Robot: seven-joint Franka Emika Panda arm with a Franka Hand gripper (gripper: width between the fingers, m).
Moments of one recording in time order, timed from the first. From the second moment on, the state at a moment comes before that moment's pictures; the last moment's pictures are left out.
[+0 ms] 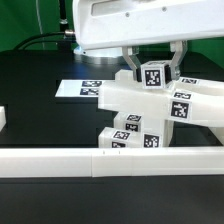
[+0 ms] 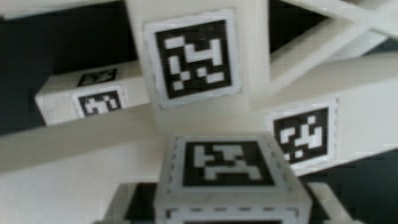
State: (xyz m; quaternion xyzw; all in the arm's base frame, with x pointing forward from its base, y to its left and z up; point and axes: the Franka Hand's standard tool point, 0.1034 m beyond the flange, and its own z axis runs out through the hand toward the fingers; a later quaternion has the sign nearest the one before) arm 0.643 0.017 0.114 -0.94 0.31 -0.07 0.08
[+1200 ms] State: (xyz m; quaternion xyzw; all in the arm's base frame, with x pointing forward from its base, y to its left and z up) arm 0.642 0.020 0.114 -0.76 0.64 -0.03 0.11
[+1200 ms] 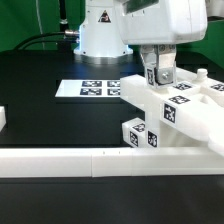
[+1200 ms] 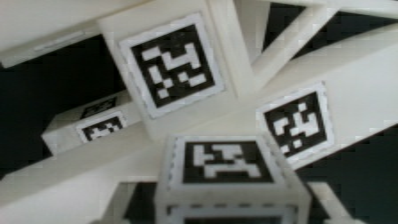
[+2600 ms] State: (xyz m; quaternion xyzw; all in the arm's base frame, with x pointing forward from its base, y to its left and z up) arm 0.641 0.026 0.120 -0.99 0.13 -0.07 0.06
